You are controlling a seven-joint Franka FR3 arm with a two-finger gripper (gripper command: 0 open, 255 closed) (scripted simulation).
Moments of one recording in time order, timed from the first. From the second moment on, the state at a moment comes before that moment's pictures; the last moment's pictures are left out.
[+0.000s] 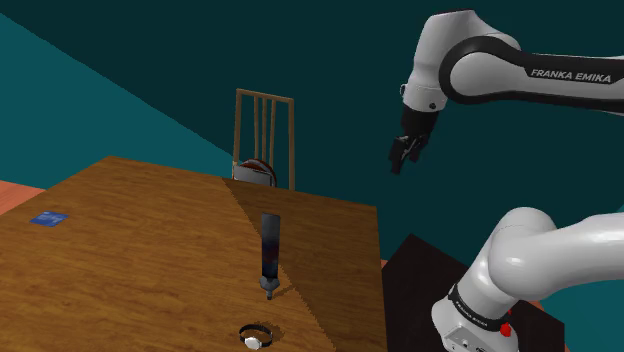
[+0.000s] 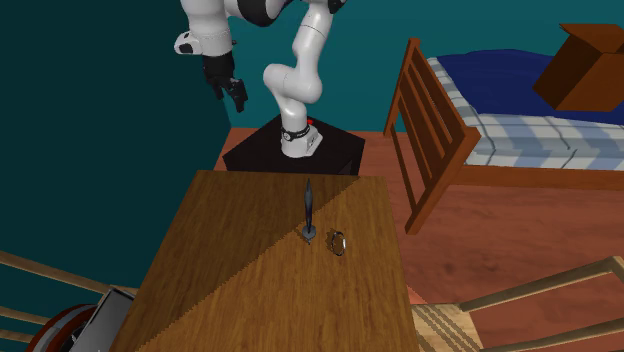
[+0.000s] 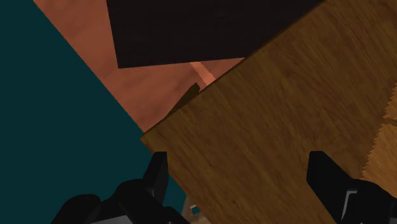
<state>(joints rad) 0.00 -0.80 0.04 -2.45 -0.04 1.62 0.11</state>
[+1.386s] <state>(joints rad) 0.28 -0.61 0.25 -2.74 0.16 2.47 0.06</state>
